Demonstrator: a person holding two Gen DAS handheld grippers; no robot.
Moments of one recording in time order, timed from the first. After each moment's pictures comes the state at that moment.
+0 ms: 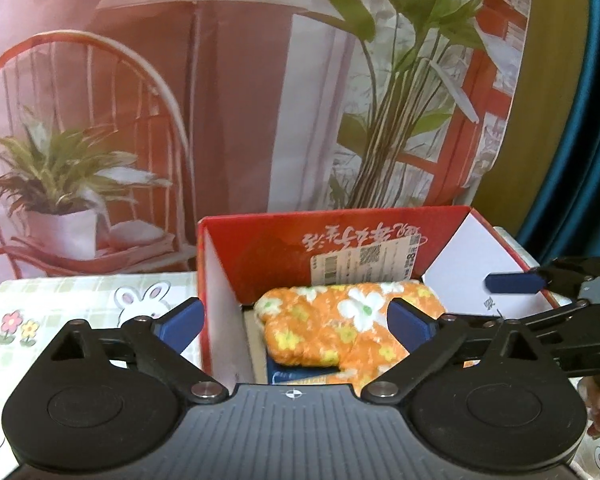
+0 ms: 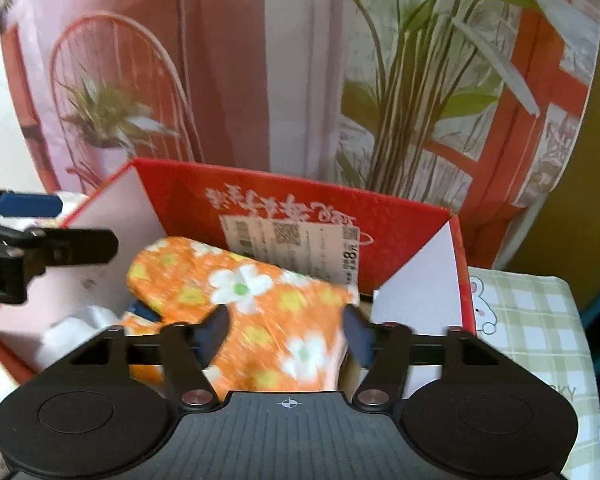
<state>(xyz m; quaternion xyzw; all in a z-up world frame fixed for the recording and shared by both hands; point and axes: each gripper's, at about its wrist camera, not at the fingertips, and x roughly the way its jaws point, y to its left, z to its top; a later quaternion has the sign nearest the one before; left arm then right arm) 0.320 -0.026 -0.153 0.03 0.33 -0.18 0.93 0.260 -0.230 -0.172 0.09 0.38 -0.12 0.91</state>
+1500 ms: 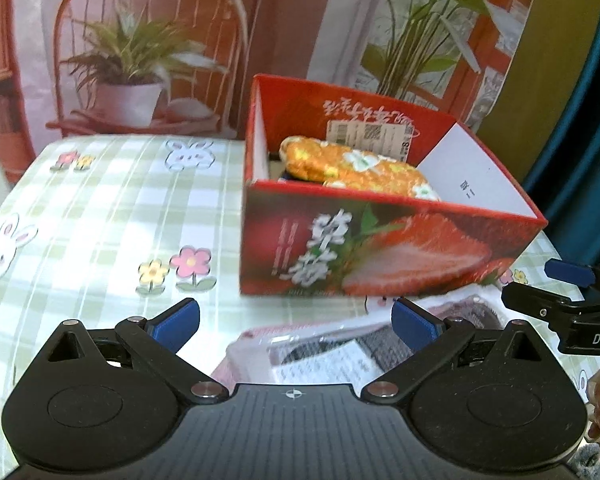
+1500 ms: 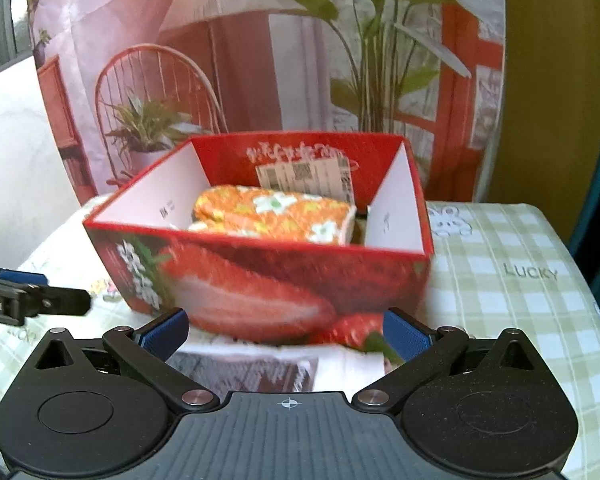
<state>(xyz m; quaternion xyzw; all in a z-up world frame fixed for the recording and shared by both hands) 0.172 0.024 -0.191 -0.03 0.40 -0.13 0.91 0.096 -0.169 -0.179 0.13 0.32 -0.12 0.93</state>
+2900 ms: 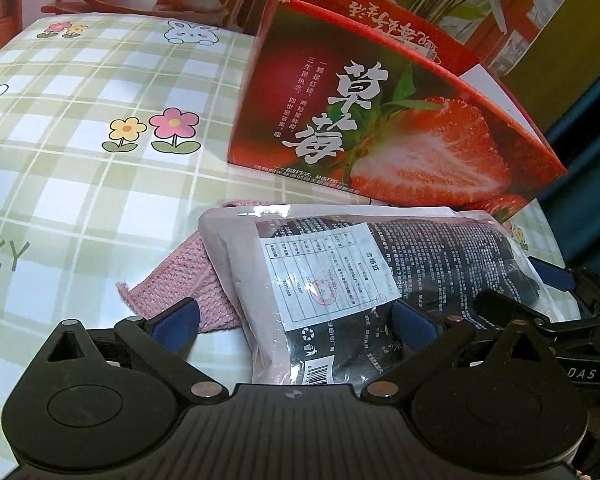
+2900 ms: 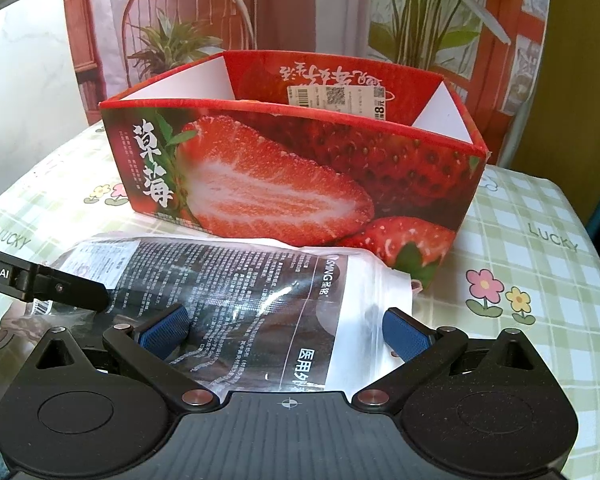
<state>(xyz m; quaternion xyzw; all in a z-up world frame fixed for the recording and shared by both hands) 0.164 0.031 -0.268 -0.11 0.48 -0.15 0.85 0.091 -0.137 -0.230 0.08 0.39 -0.09 0.91</state>
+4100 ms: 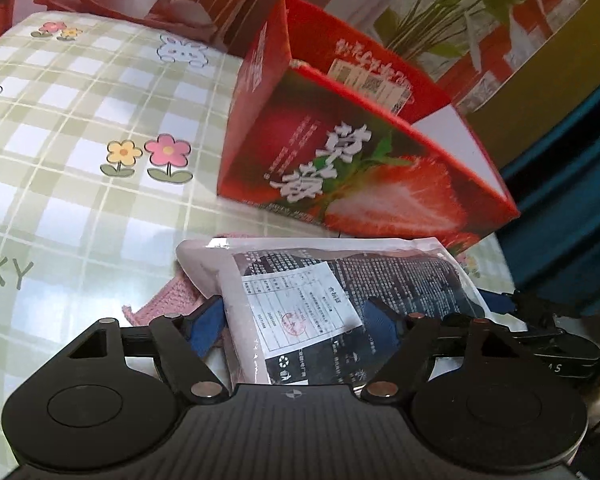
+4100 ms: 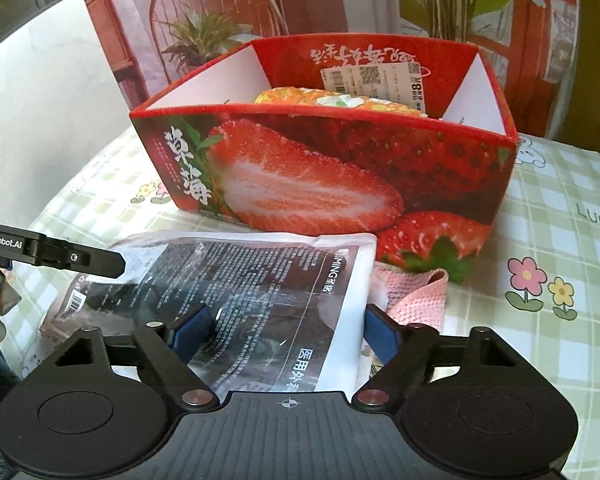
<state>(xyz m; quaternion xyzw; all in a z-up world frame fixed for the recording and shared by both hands) 0.168 0.059 -0.243 -0.17 0.46 -0.20 0.85 0.098 -0.162 -0.219 0.15 0.42 0.00 0.90</state>
